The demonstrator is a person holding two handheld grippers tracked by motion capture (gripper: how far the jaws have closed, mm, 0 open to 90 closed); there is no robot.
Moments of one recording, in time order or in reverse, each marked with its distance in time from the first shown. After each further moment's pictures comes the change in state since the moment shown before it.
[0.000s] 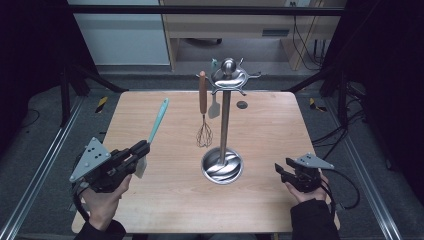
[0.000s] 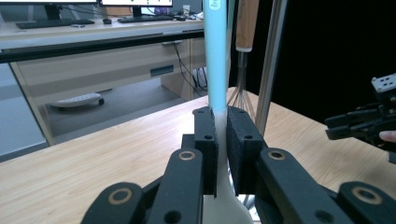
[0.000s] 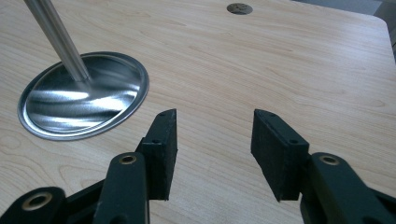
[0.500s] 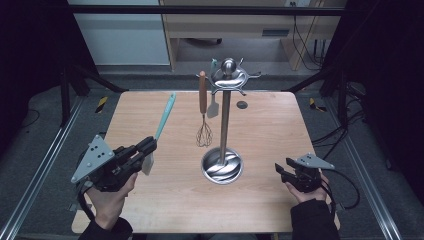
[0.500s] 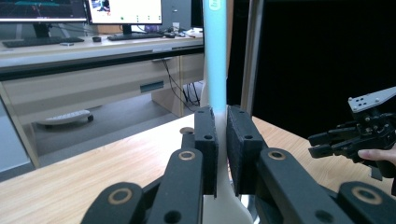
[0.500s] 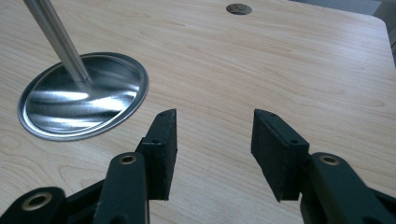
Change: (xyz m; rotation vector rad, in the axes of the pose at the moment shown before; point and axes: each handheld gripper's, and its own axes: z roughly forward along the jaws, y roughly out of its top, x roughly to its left) left arm -0.018 0.015 0.004 -0.051 -0.059 -0.014; right arm 0.000 0.000 -0.001 -0.003 -0.002 0.000
